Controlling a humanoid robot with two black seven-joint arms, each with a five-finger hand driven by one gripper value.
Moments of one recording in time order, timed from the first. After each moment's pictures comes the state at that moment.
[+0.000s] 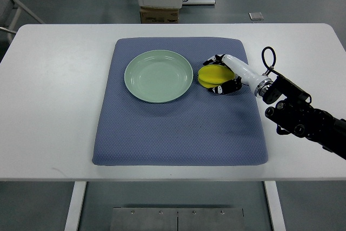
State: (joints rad) left arm -0.03 0.00 -0.10 -0.22 0.09 0.07 -0.21; right arm 0.94 -0.13 0.17 0.58 -1.05 -0.20 0.37
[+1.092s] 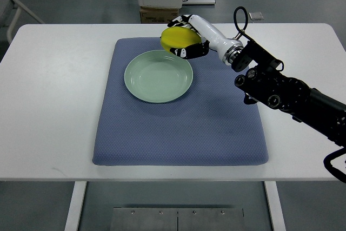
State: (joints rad) left arm -0.03 0.00 -0.10 -0.22 0.09 0.07 -0.21; right arm 1.13 0.00 0.22 0.60 -1.00 -0.20 0.31
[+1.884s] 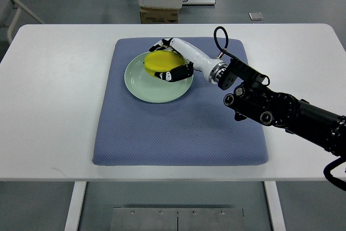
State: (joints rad) left arm -0.03 0.00 -0.10 -0.22 0.09 0.07 -0.21; right arm 1.08 0.00 0.13 0.73 -1.00 -0.20 0.29
